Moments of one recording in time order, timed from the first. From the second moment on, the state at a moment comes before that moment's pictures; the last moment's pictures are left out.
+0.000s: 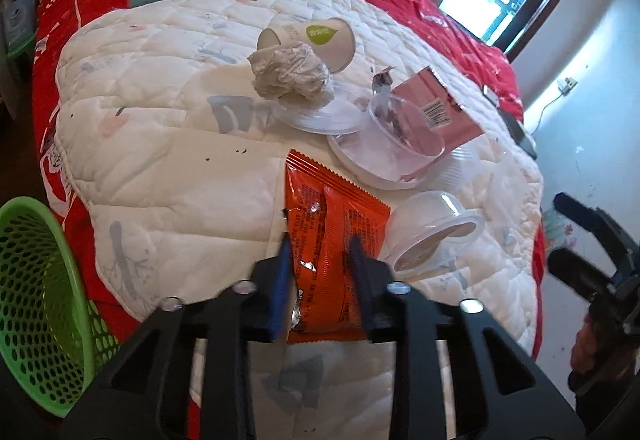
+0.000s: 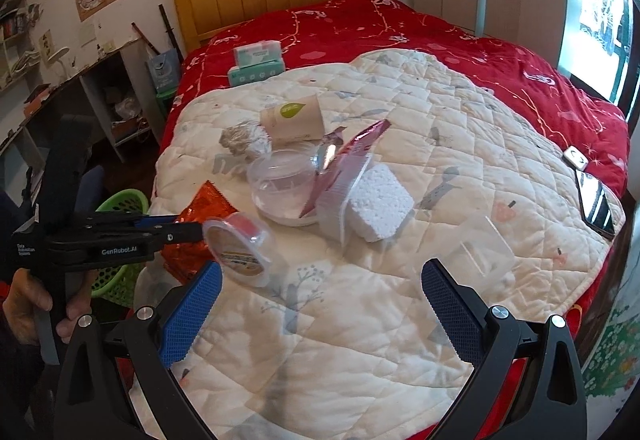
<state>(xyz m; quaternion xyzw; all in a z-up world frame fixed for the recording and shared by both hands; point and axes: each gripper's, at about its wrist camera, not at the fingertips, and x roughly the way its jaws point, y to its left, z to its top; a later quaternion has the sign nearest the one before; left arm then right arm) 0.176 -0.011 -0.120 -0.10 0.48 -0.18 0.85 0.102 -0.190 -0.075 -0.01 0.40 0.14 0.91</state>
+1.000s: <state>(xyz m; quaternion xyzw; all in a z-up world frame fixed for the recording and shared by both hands) 0.112 0.131 -0.069 -0.17 0.39 -0.04 0.90 0.156 -0.101 -0.136 0.02 0.46 0.13 0.88</state>
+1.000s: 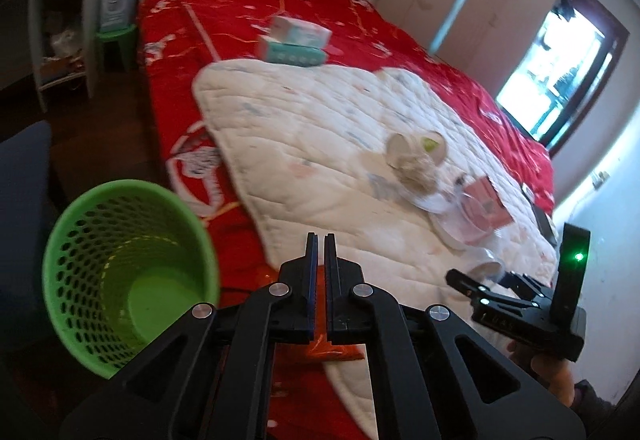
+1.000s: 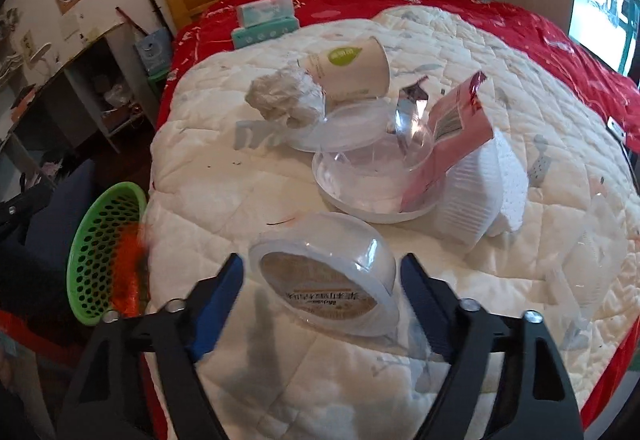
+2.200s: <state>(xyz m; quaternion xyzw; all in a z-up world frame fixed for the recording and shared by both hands) 0.057 0.204 -0.110 -0.22 0.41 0.08 0.88 0.140 -0.024 -0.097 -0.04 0.42 0.26 0.87</state>
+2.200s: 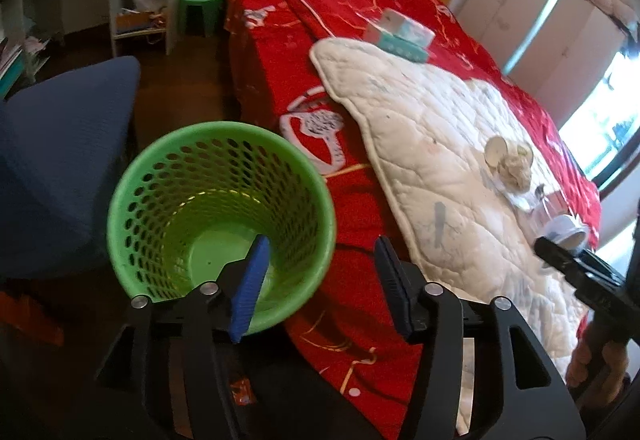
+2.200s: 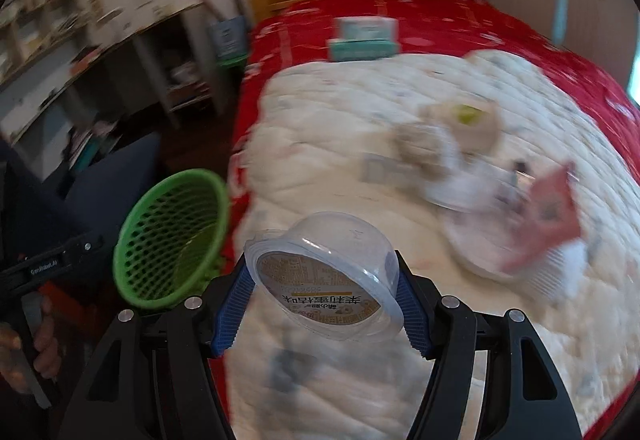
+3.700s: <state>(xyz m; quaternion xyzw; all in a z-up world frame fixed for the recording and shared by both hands) 0.012 0.219 -0.088 -0.21 0.37 0.15 0.89 0.116 0.059 -0.103 -0.09 0.42 0.33 0.84</state>
